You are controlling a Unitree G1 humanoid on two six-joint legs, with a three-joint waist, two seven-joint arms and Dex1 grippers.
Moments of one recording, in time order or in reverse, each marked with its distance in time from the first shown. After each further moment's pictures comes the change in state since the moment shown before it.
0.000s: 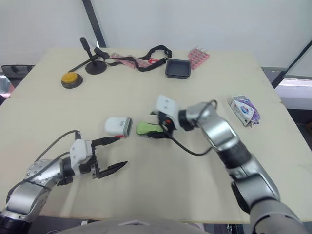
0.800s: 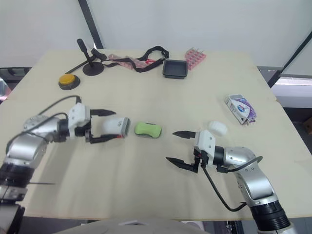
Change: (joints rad) left arm -0.561 0.133 -0.050 0.440 0.043 0.051 -0.279; right arm 0.536 -0.038 -0.223 -0.100 0.126 -0.521 0.024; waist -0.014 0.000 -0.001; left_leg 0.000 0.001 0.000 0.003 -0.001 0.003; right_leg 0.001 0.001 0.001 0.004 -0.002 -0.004
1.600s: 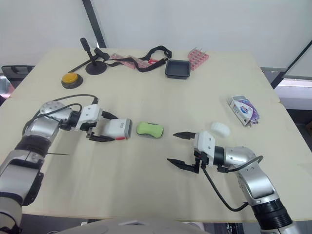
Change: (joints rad) left arm -0.326 -0.097 -0.180 0.591 0.253 -0.335 -0.251; right arm -0.007 -0.038 0.028 0.024 -0.004 -0.031 -0.014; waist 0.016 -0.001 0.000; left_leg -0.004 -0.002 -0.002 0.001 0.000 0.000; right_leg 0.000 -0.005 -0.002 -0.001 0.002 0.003
